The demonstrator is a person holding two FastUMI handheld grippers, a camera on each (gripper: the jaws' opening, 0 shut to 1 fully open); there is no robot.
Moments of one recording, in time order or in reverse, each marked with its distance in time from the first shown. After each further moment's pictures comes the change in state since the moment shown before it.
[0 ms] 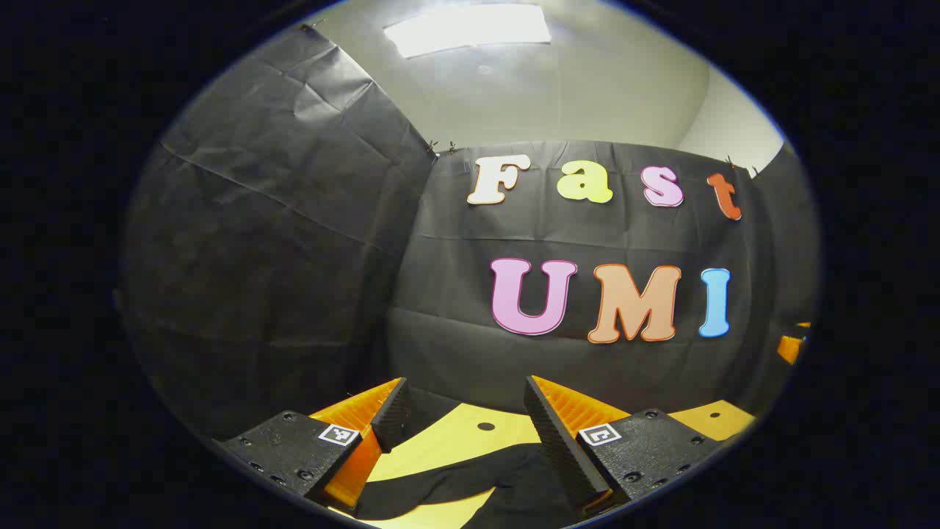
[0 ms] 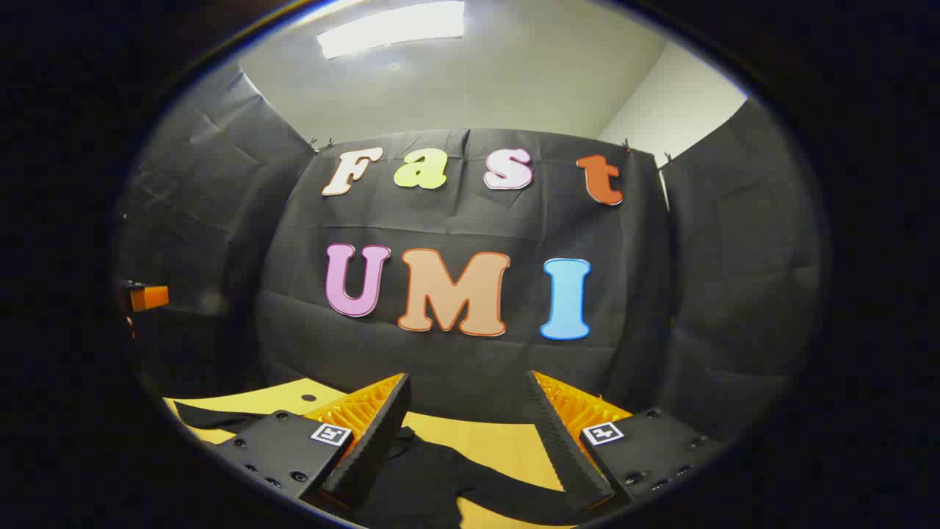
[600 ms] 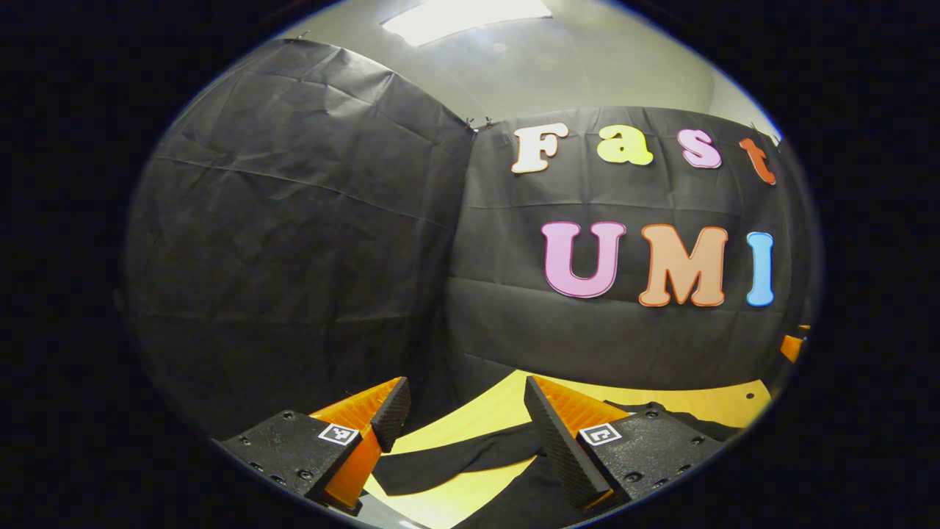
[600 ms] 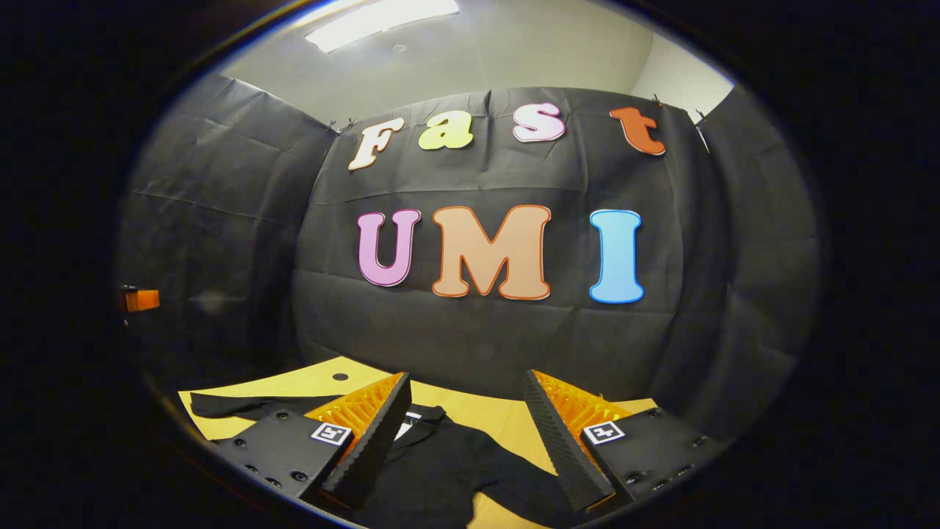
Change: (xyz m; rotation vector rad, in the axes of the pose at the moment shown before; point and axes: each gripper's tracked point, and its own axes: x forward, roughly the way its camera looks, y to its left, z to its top) left arm -0.041 0.005 -0.034 0.065 0.142 0.167; right arm 0.057 -0.004 -0.057 0.035 0.147 0.162
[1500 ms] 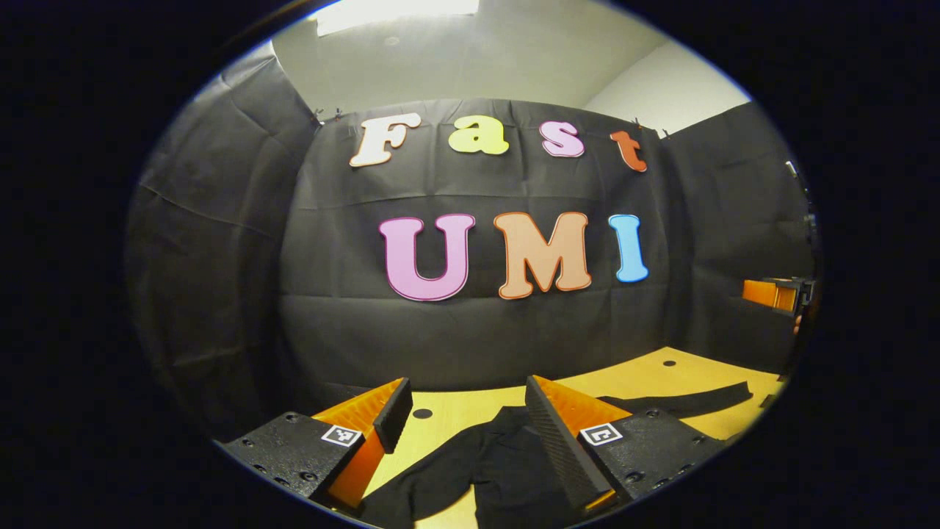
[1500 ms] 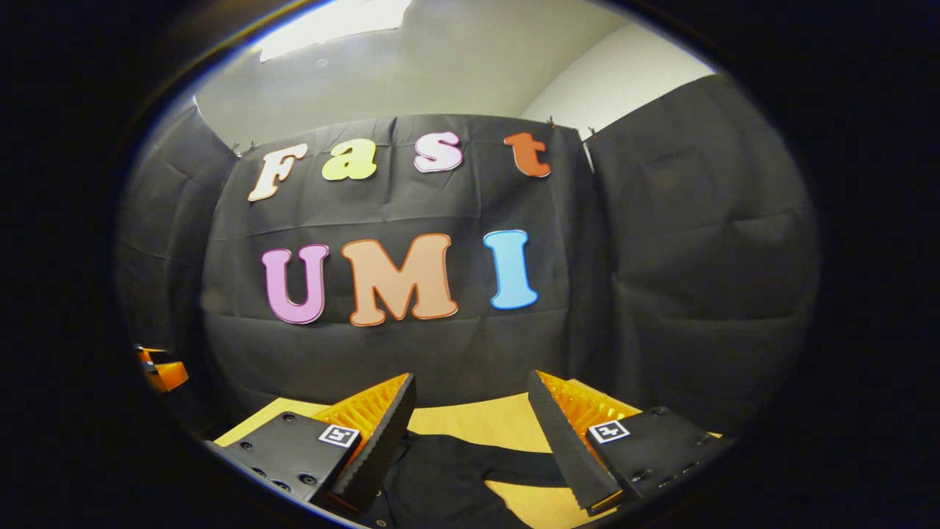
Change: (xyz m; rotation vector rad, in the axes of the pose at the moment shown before) left arm 0.100 -0.109 -0.004 0.081 -0.031 -0.690; right arm -0.090 0.046 0.024 0.163 -0.109 -0.538
